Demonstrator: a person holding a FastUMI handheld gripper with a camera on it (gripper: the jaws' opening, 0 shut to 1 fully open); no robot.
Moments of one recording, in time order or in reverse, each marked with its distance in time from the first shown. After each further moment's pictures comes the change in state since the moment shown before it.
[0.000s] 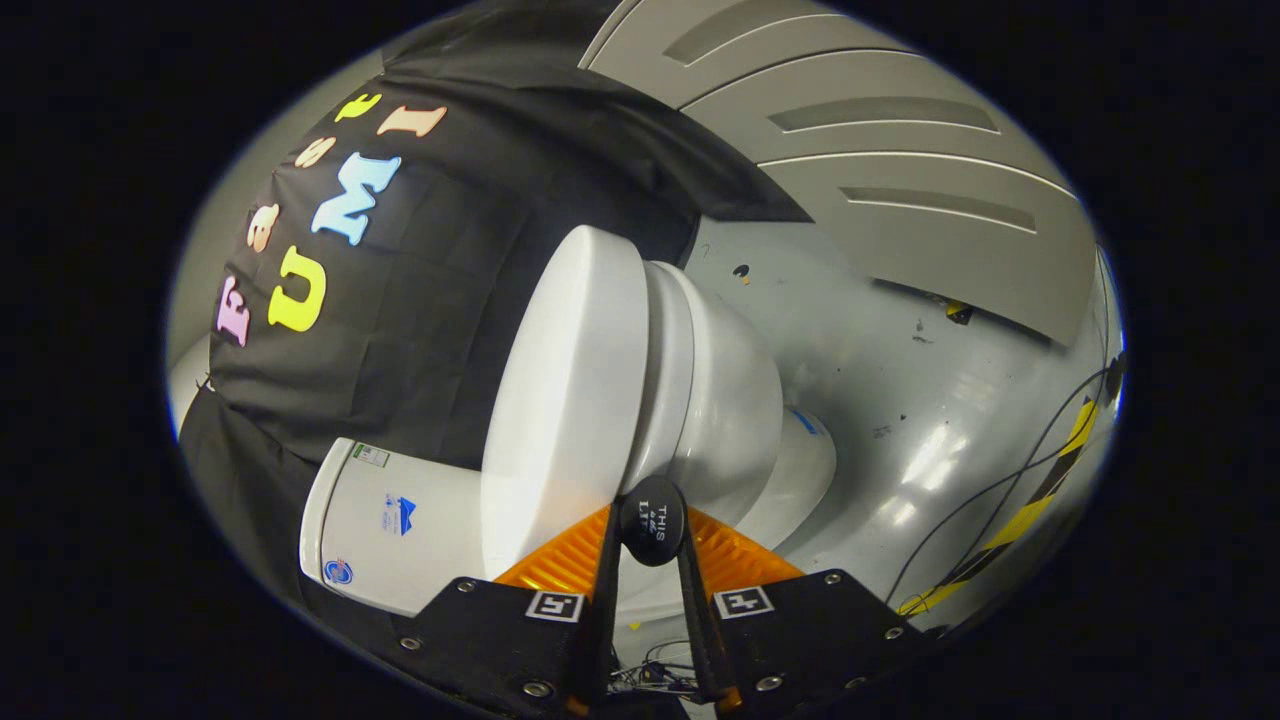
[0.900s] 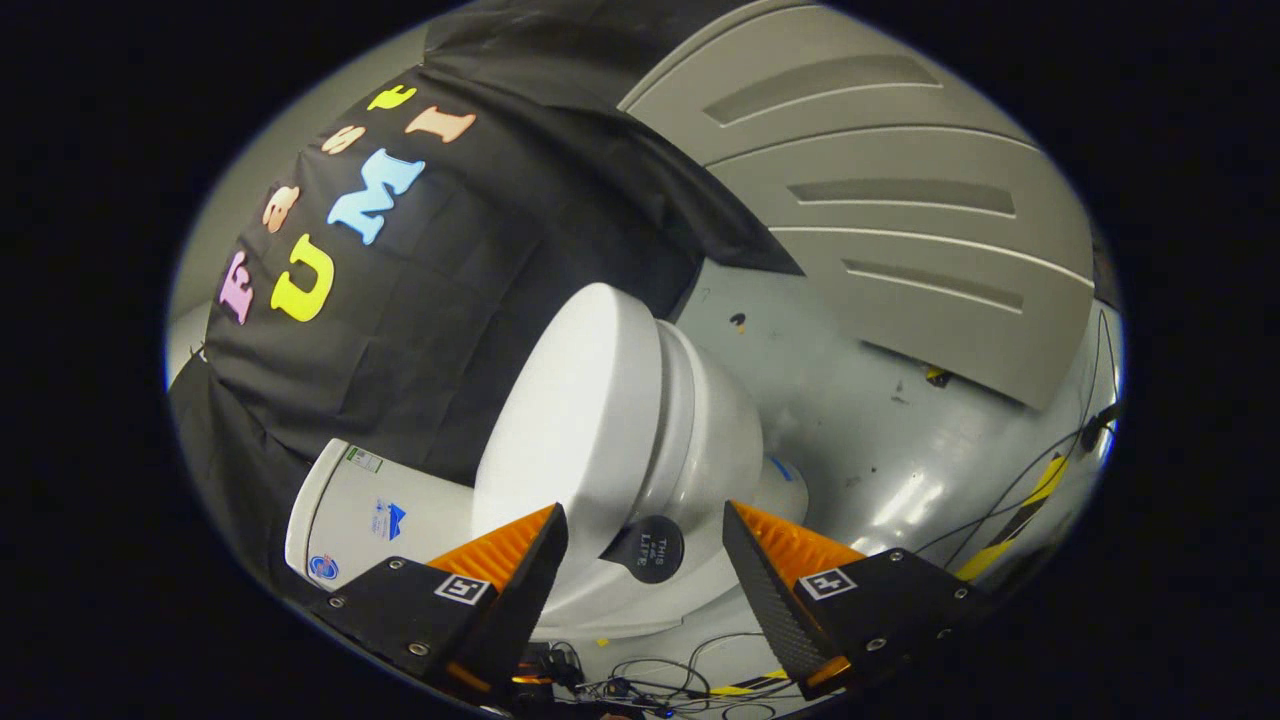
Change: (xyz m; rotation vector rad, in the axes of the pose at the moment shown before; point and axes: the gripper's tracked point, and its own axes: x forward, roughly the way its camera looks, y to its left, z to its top) arm -0.016 0.001 0.019 -0.077 -0.065 -0.052
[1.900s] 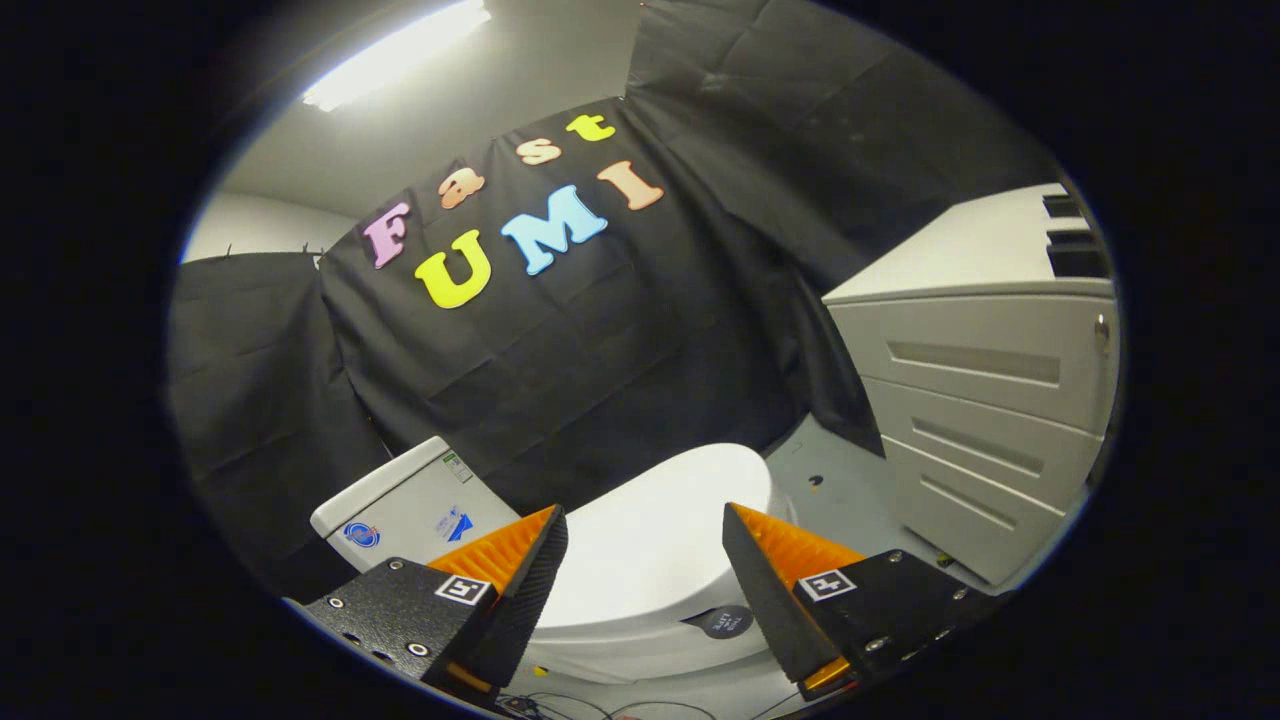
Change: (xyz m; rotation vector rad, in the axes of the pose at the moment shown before) arm -0.085 0.109 0.069 -0.383 -0.310 0.239
